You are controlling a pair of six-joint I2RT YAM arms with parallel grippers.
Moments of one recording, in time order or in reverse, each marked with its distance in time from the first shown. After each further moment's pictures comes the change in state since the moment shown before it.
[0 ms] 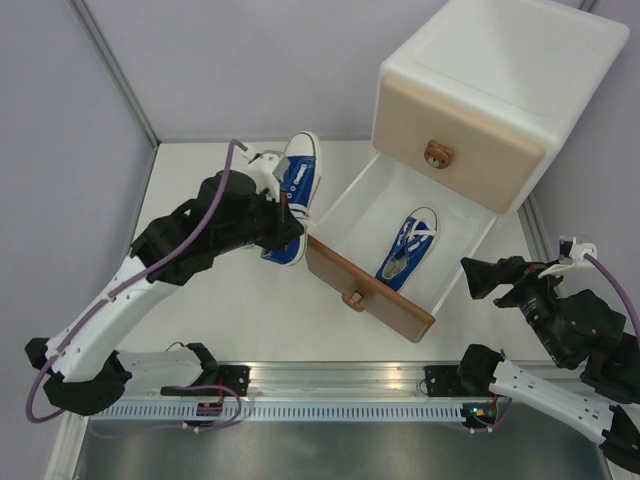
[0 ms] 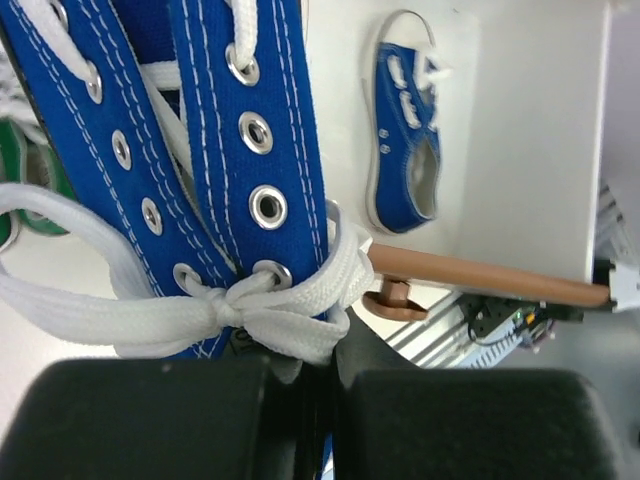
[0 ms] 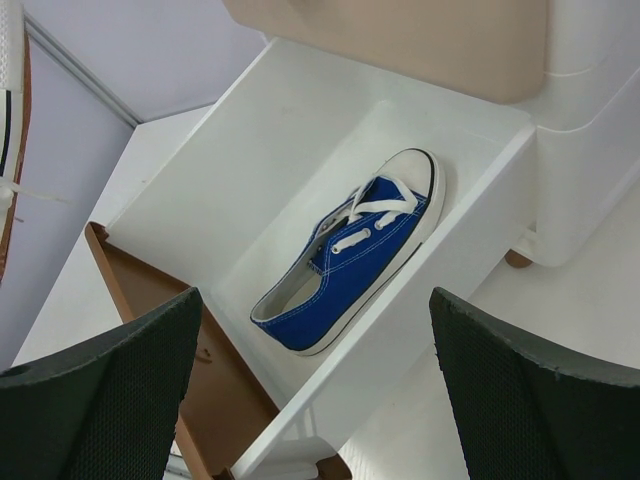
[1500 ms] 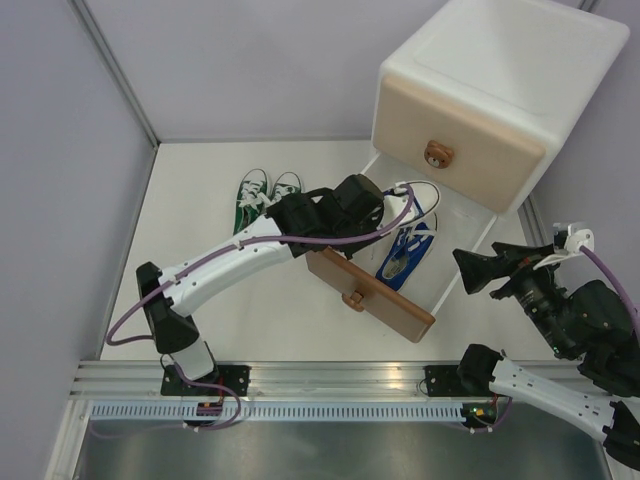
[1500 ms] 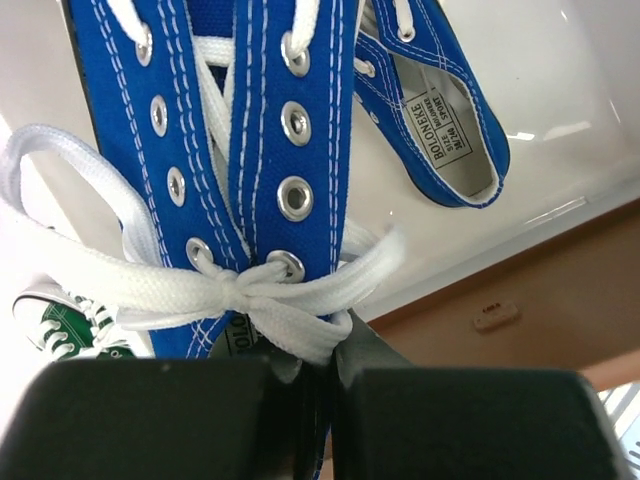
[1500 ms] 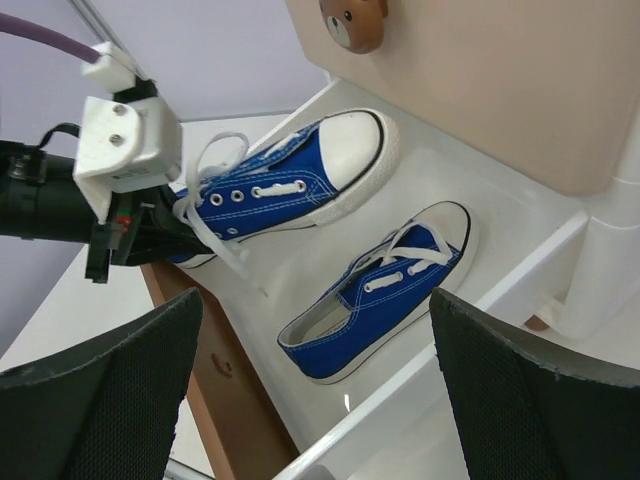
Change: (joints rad) left arm -0.299 0.562 0.316 -0.041 -0.090 0.700; right arm 0.000 0.068 0.061 0.113 -0.080 -0.164
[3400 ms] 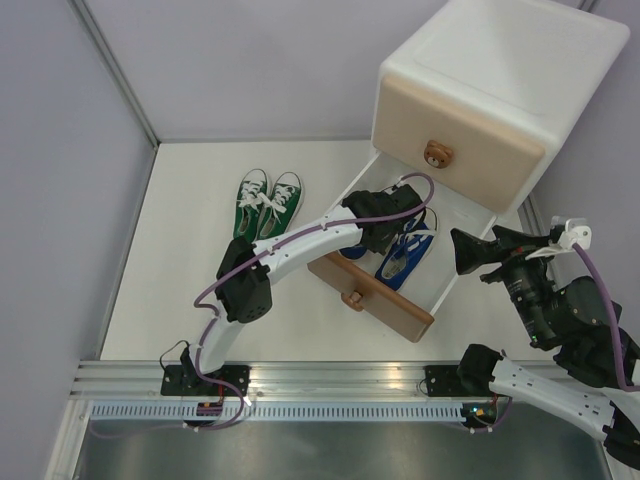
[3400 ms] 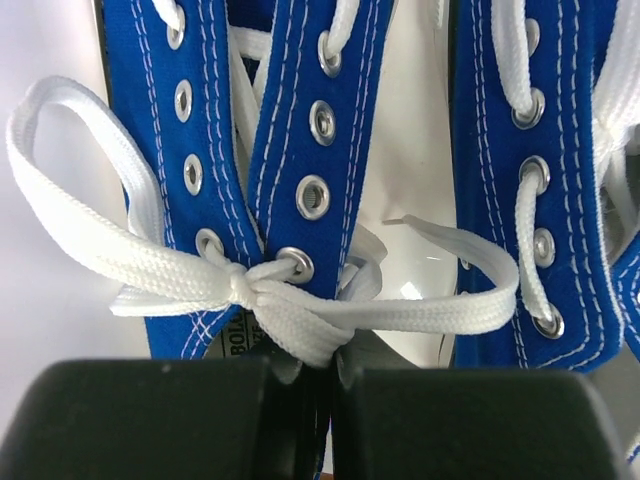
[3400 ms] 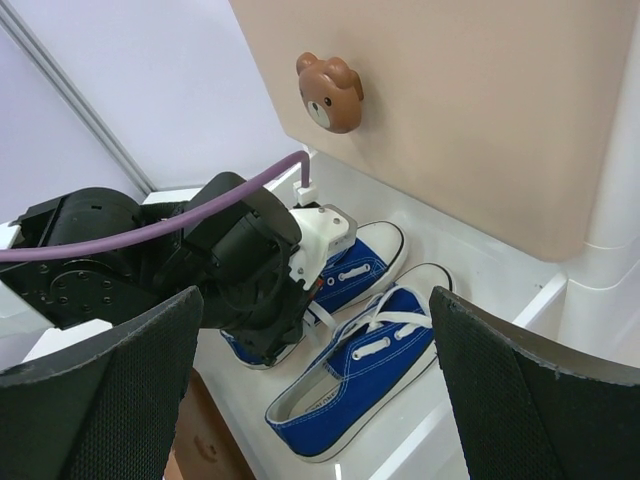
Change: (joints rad) left arm 0.037 0.493 0.277 -0.113 -0.242 -0.538; right arm 0.000 0.020 -0.107 0.297 0.113 -0.134
